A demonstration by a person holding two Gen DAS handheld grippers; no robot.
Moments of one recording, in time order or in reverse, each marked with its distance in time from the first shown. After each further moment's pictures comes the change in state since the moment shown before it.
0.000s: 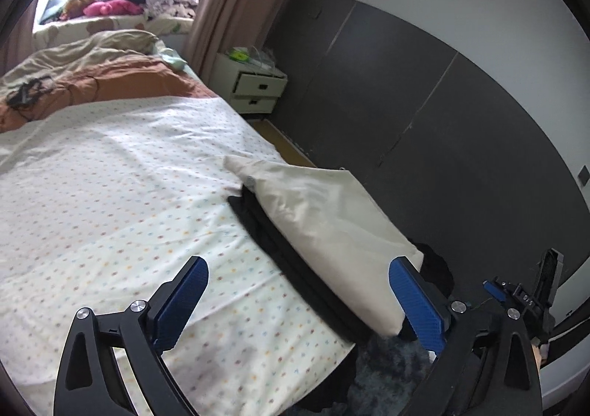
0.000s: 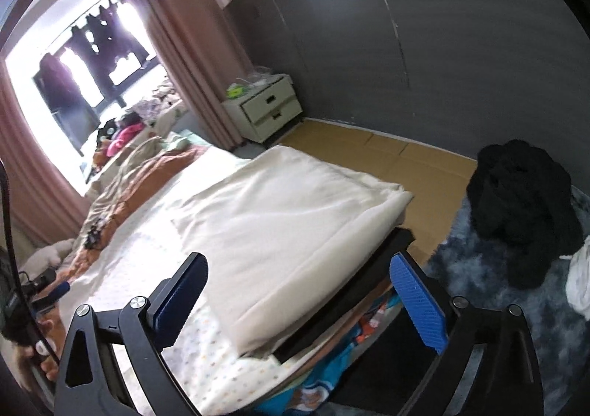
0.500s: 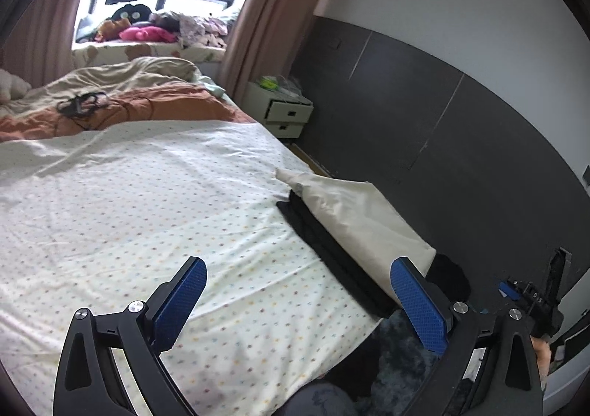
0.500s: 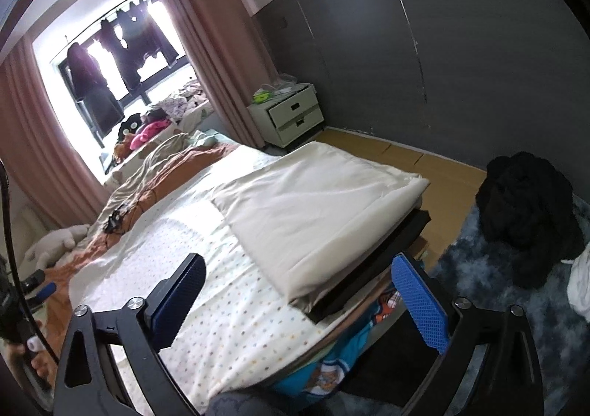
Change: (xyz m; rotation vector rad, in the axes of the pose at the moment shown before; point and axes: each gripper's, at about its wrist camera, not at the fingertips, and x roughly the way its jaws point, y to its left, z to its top) left arm -0.120 0.032 -0.051 0.009 -0.111 0.097; right arm -0.063 0.043 -0.056 -0.060 -0.051 0.048
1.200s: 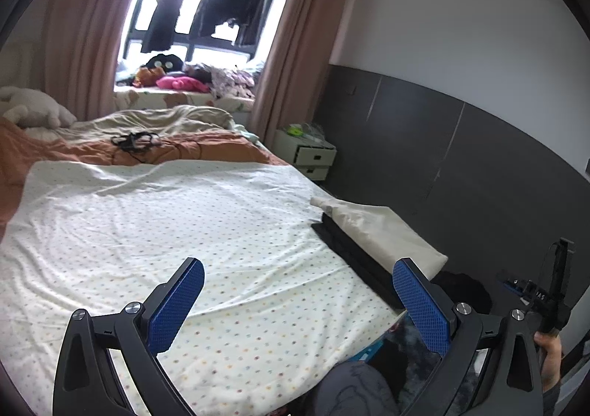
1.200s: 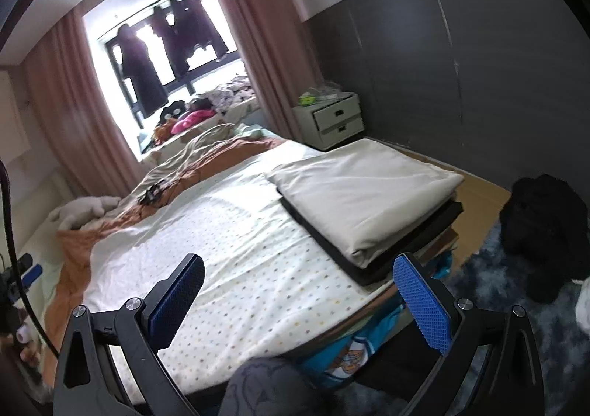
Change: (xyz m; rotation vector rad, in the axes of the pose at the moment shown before) left arm -0.146 0.012 -0.080 0.034 -0.215 0.122; right arm -0.058 0.066 -0.068 -0.139 -0.042 0.109
